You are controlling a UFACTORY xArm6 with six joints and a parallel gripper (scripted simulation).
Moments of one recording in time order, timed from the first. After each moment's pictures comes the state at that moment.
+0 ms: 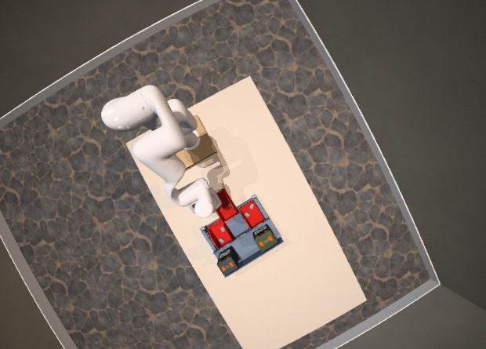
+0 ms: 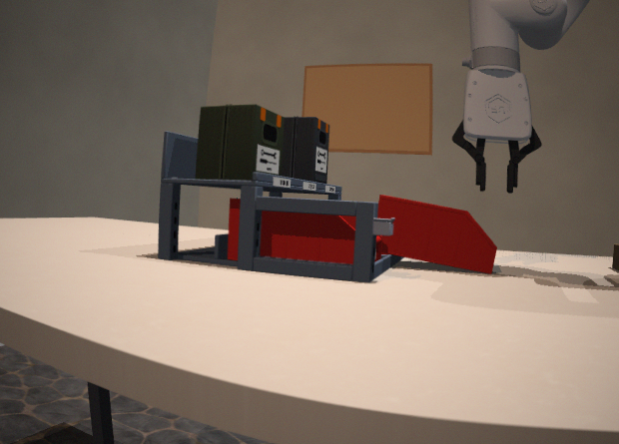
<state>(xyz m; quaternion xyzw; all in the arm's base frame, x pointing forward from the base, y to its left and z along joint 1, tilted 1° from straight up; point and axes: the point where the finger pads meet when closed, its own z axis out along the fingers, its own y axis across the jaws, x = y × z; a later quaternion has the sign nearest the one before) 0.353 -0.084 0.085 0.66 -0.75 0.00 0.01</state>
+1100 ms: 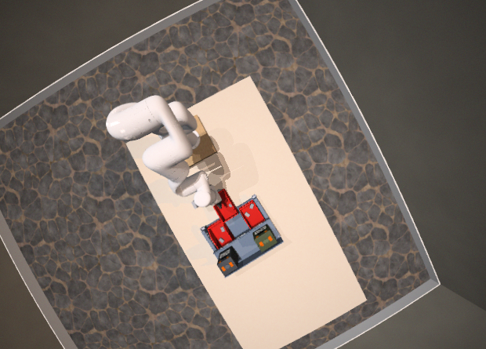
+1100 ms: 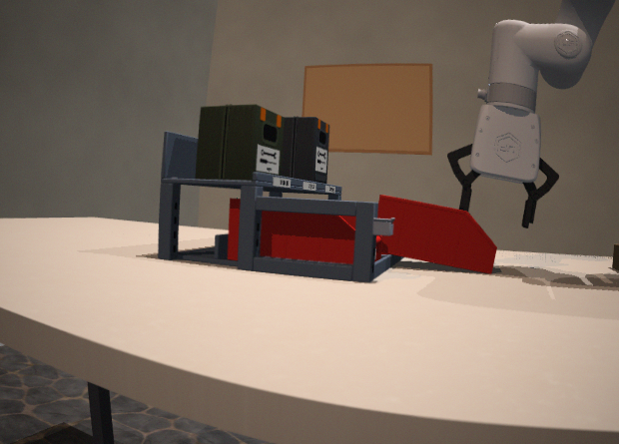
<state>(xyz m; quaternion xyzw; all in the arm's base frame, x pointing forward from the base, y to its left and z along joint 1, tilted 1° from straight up) 0.350 -0.085 0.032 0.66 -0.75 0.05 -0.03</state>
